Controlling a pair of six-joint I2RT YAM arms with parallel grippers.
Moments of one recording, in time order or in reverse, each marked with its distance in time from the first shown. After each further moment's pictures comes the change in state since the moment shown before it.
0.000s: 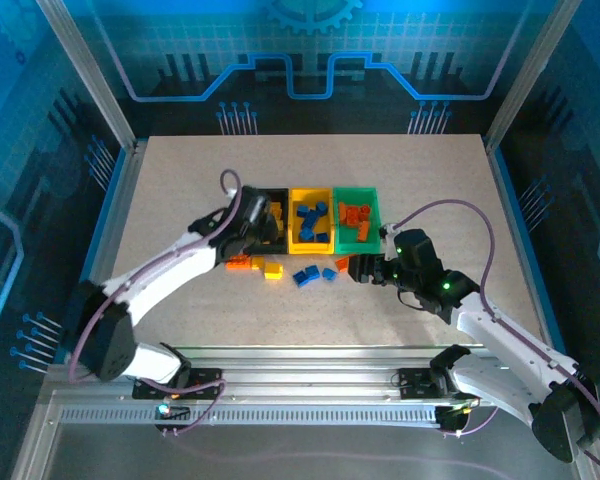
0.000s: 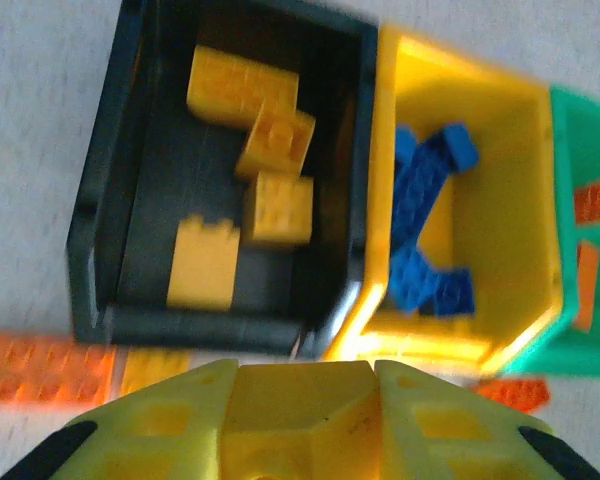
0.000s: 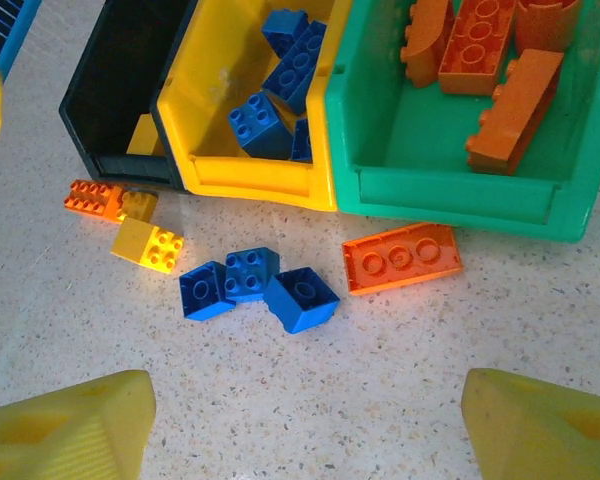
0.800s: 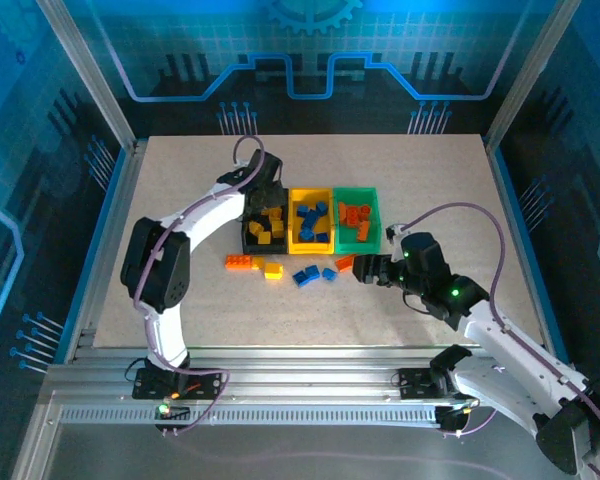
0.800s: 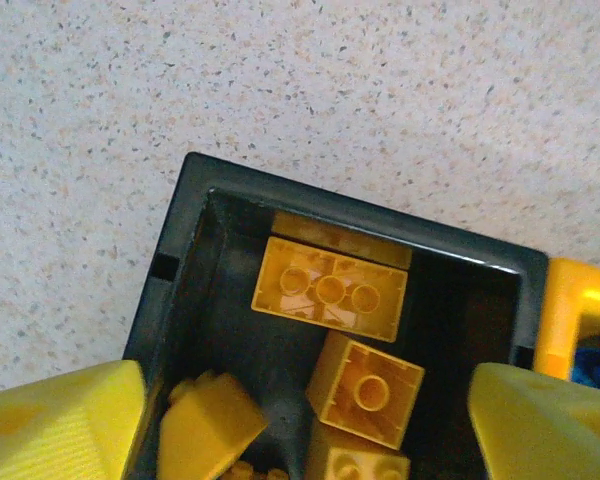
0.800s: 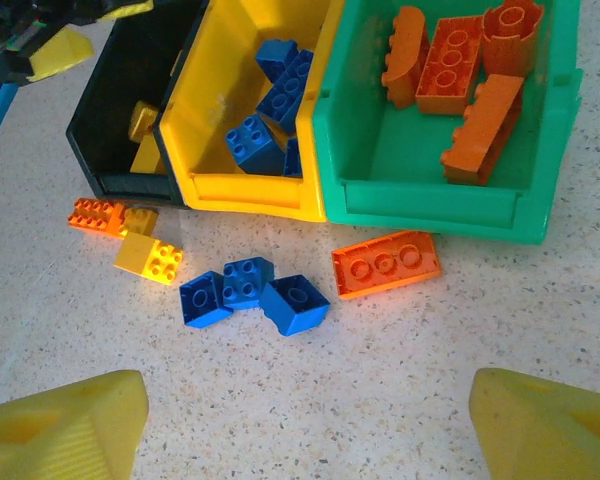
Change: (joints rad) left arm 0.126 0.428 0.384 -0.101 -0.093 0.061; right arm -0.003 -0.084 -0.002 -0.048 0.033 0.012
